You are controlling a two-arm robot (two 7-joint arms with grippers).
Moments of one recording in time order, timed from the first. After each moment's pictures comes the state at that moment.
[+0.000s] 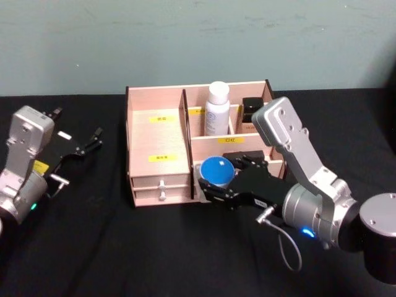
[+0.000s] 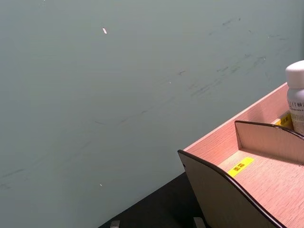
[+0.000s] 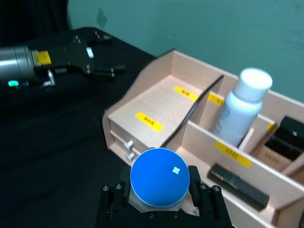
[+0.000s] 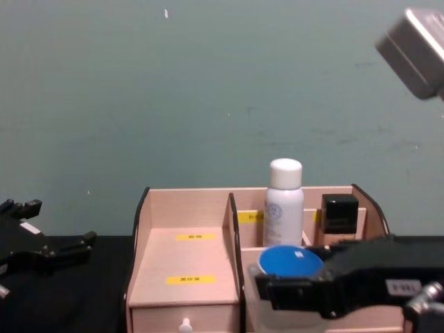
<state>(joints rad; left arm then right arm) -0.20 0.60 0.45 -1.41 -0.25 -0.12 0.03 0.01 0.33 -0.36 -1.96 0.09 0.61 0.37</state>
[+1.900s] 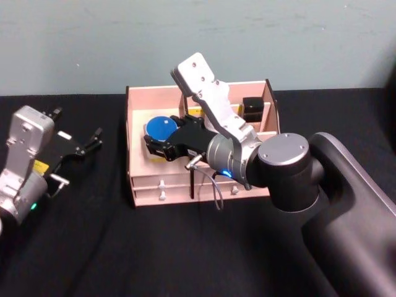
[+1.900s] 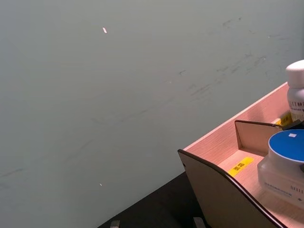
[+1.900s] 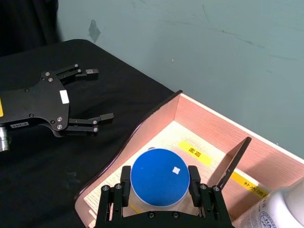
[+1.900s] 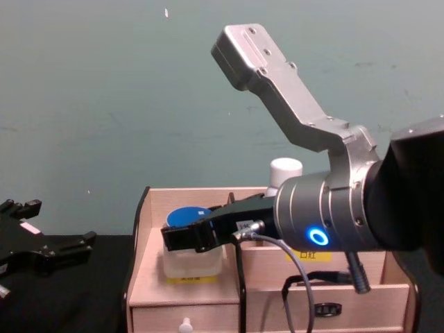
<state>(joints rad) -0.20 0.60 0.45 -1.41 -0.25 -0.12 0.03 0.36 0.07 -0.48 -1.51 -0.01 0.56 0.33</state>
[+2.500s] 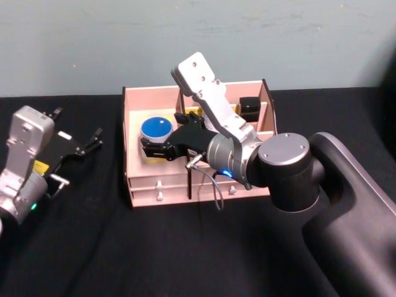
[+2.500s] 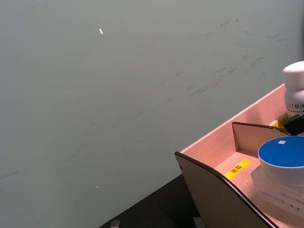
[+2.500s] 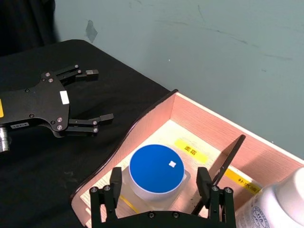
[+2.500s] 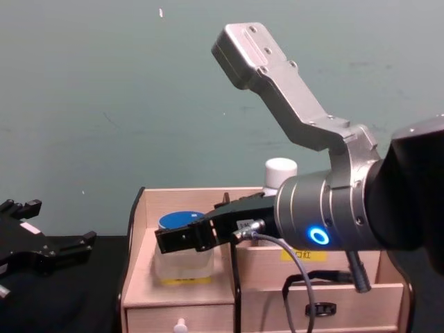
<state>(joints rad) -0.20 0.60 0.45 -1.41 -0.25 -0.12 0.03 0.36 0.07 -0.48 -1.52 -0.01 0.56 0.33</state>
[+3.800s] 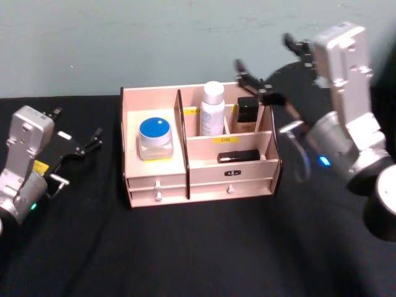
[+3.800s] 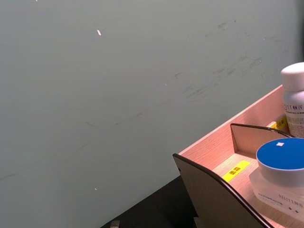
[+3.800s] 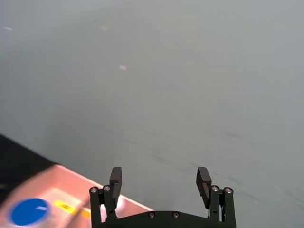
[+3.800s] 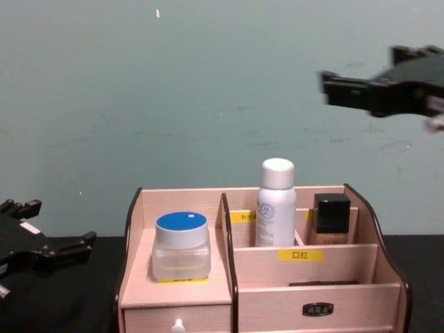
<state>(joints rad) -0.20 0.60 0.45 -1.41 -0.25 -0.12 0.03 0.07 0.19 -0.23 -1.90 -0.08 0.18 0.15</state>
